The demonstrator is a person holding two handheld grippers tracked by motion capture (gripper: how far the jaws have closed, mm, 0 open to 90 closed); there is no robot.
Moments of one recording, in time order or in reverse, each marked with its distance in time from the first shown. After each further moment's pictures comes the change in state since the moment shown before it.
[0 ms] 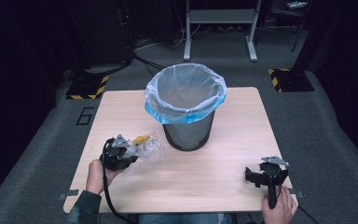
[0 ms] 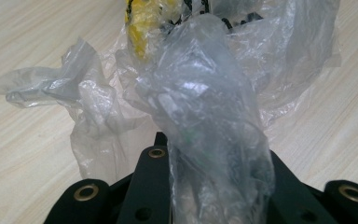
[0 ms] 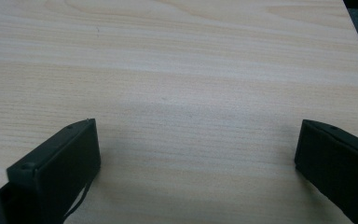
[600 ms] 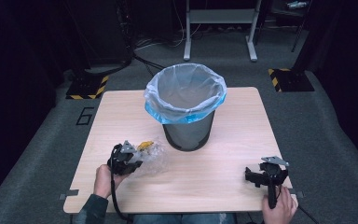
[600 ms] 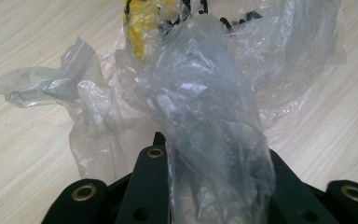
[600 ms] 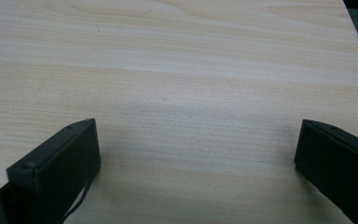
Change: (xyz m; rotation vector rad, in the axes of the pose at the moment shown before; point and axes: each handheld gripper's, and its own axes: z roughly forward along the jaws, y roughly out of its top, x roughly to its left) left arm -0.009 -0.015 0.029 0.027 0.018 -0.017; right arm 0.000 0.000 0.000 0.000 0.001 0.000
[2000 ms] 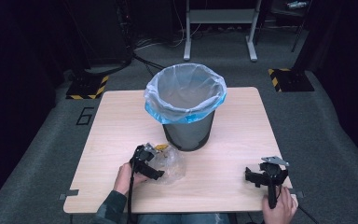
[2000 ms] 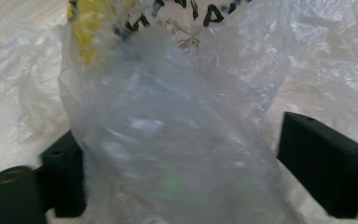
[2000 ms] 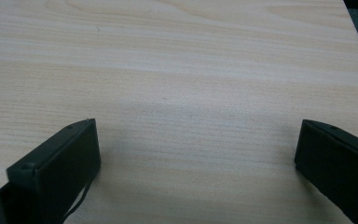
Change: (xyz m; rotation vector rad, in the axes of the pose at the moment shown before) left arm -0.024 0.017 0.075 0.108 -0.120 0.018; right arm 0.000 0.000 0.000 0.001 0.001 -0.002
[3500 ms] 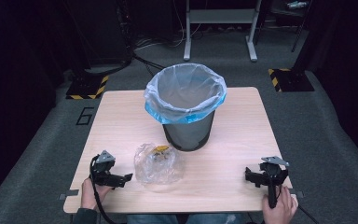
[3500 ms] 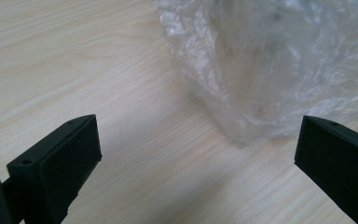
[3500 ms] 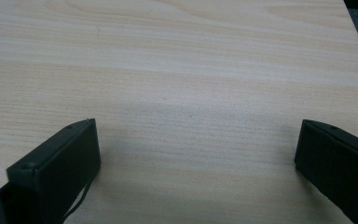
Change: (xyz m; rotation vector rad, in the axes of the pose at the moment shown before) left arm 0.031 -0.083 -0.086 -0.216 0.099 -0.189; right arm 0.000 0.000 0.000 0.000 0.001 0.000
